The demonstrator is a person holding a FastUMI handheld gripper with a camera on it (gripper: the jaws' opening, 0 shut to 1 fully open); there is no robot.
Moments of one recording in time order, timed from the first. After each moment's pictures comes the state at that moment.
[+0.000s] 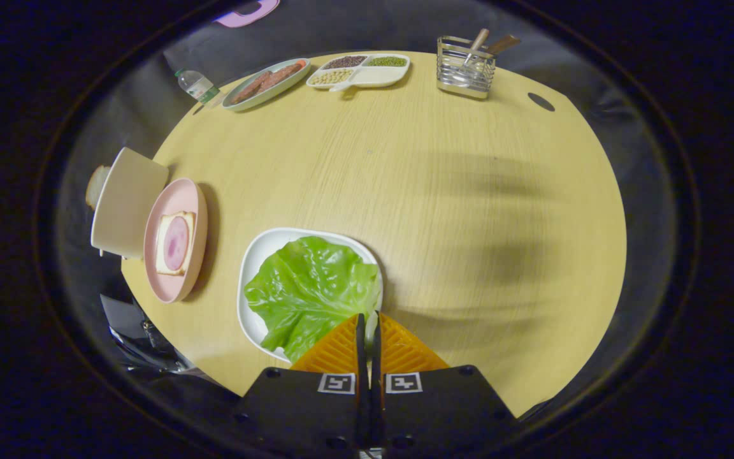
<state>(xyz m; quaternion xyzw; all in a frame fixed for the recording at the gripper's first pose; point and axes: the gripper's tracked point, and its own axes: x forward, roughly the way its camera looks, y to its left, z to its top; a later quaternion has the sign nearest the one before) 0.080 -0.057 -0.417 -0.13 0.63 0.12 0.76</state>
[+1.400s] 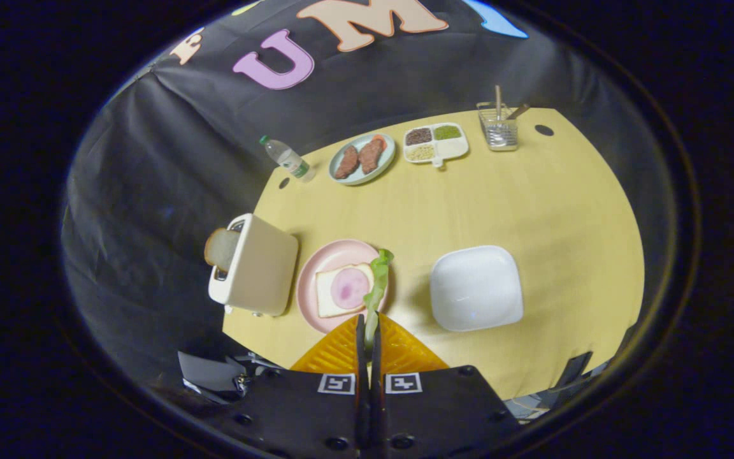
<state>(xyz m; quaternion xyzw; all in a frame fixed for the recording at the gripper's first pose) -0.008 0.137 -0.272 0.06 0.53 0.16 0.83</state>
